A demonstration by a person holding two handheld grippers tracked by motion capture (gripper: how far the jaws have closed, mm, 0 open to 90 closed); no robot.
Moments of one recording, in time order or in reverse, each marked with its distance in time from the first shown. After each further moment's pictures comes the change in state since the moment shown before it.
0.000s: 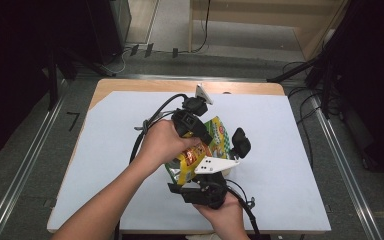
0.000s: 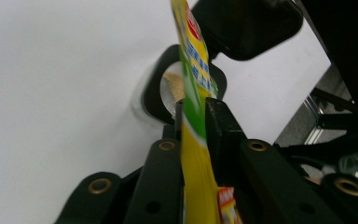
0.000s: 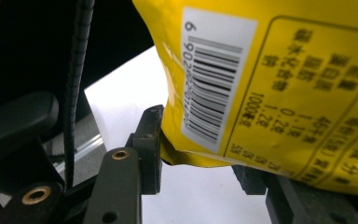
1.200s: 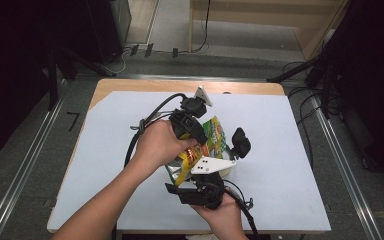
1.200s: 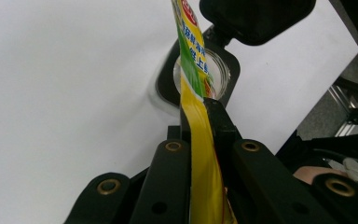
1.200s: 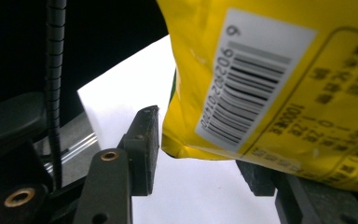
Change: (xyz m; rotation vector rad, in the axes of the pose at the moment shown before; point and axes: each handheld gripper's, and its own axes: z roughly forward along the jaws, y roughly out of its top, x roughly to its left) left arm -0.010 -0.001 -0.009 0.014 0.111 0.008; right arm 0.007 0.004 0.004 0.012 -0.042 -0.019
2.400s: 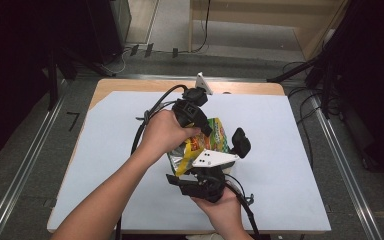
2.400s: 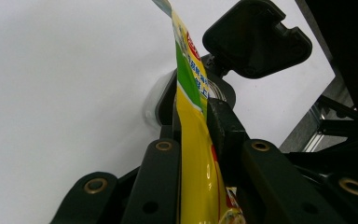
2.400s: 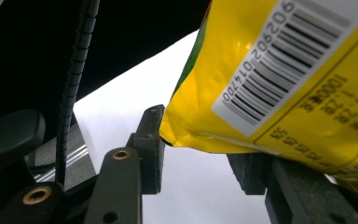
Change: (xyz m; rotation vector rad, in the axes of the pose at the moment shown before) left arm 0.019 0.023 0.004 -0.002 -0.083 -0.061; right arm -0.004 0.014 -0.003 -0.042 -0.017 -0.006
